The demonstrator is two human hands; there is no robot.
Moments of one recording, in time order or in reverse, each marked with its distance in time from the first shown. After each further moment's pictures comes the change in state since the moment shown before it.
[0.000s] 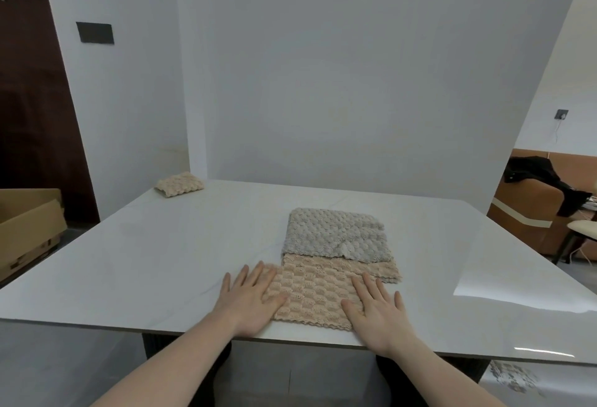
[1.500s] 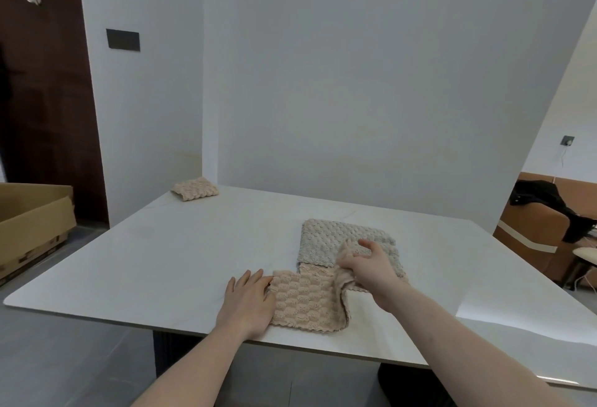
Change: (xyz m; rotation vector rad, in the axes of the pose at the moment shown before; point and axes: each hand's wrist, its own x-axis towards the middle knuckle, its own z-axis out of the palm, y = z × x) left_hand -0.002 -0.031 0.004 -0.216 0.214 -0.046; right_hand 0.034 -0.091 -0.080 1.056 0.037 0.199
